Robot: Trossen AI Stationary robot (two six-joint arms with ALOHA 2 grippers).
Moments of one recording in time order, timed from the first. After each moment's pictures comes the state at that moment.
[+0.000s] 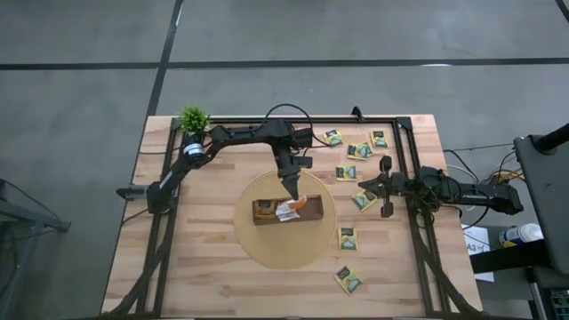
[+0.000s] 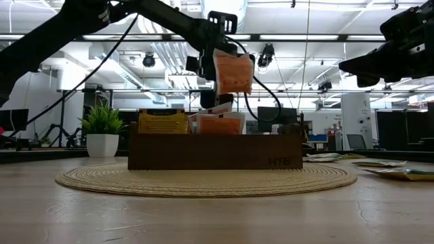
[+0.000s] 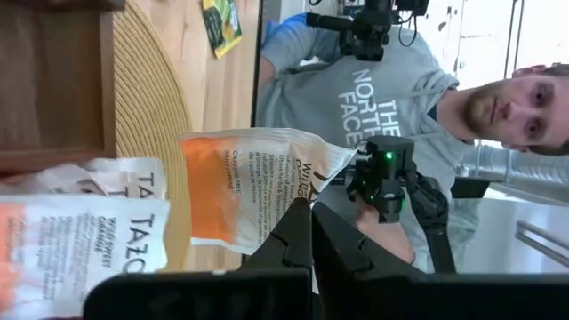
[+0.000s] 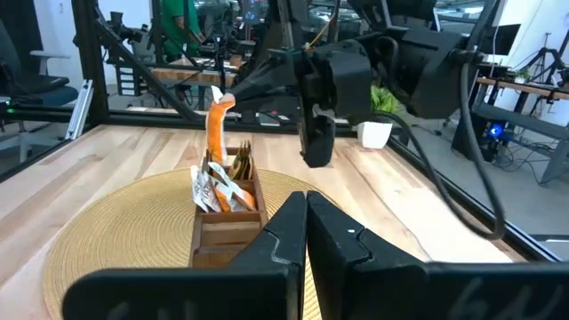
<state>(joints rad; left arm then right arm) 0.33 2.24 1.96 -1.28 1.29 0.10 -0.07 0.04 0.01 0.00 0.00 -0.05</state>
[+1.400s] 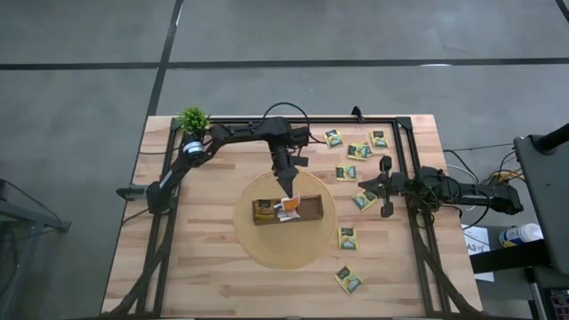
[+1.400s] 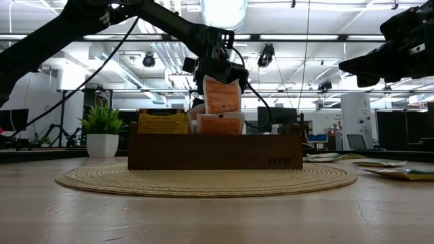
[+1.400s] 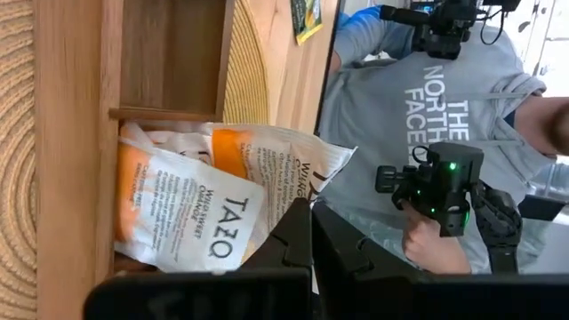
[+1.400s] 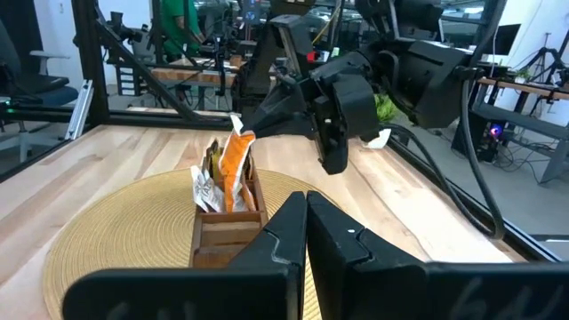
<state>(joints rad) 0.36 2.24 1.94 -1.34 1.10 0.13 -0.07 0.04 0.01 0.00 0.00 -0.05</state>
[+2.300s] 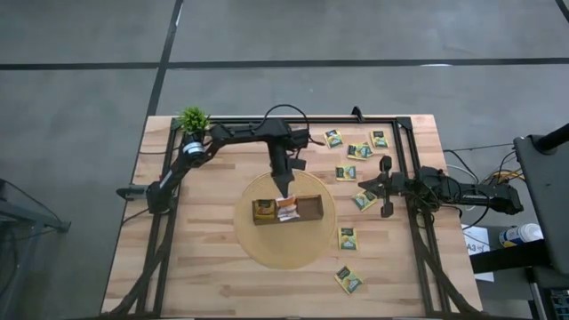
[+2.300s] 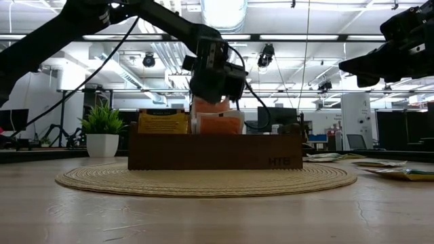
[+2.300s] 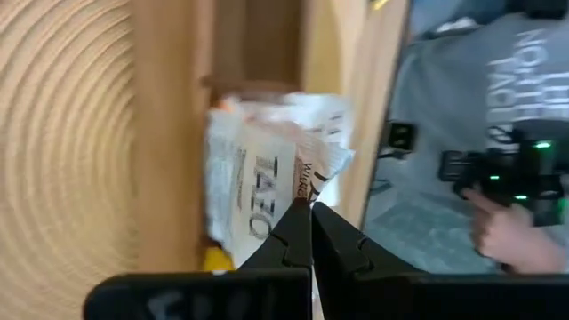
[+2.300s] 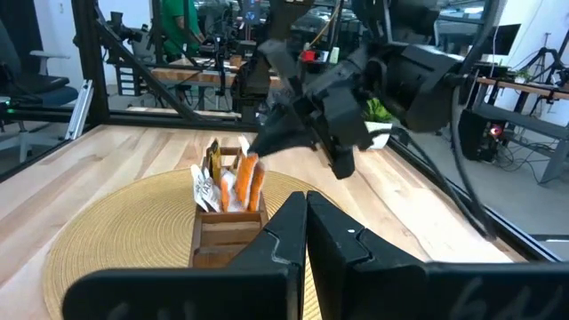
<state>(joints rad) 0.35 2.24 1.92 -1.36 0.90 0.20 -0.07 0.04 0.01 0.00 0.00 -0.05</state>
